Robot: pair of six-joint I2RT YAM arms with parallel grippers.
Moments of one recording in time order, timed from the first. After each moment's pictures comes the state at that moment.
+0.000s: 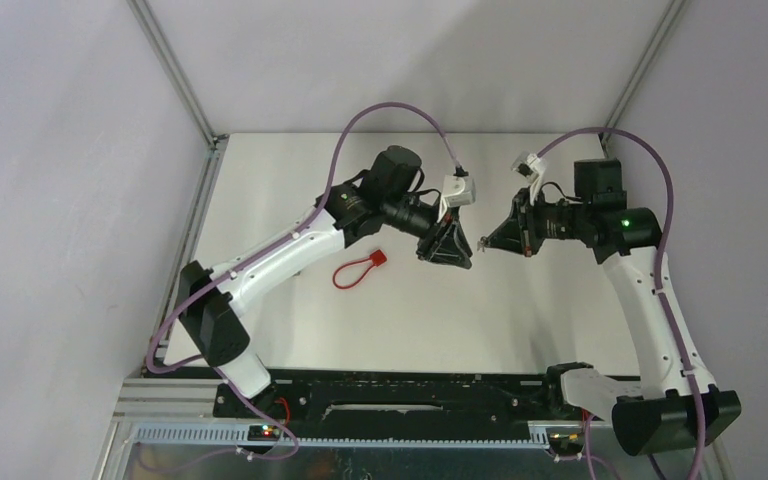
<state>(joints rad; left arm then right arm) -0.85 1.64 1.59 -0.46 0.93 0.19 0.13 1.13 1.28 -0.96 -0.94 -0.26</state>
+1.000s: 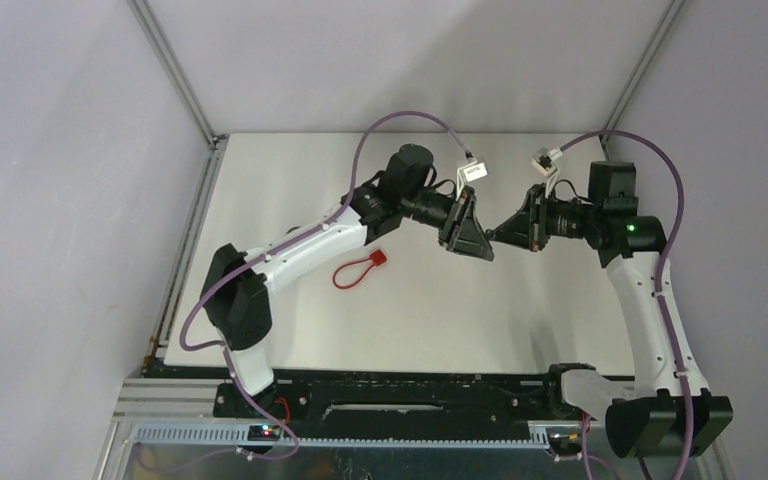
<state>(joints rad) -0.84 1.78 1.57 -0.14 0.98 -0.36 0.02 1.11 1.20 -0.81 -1.08 -0.07</state>
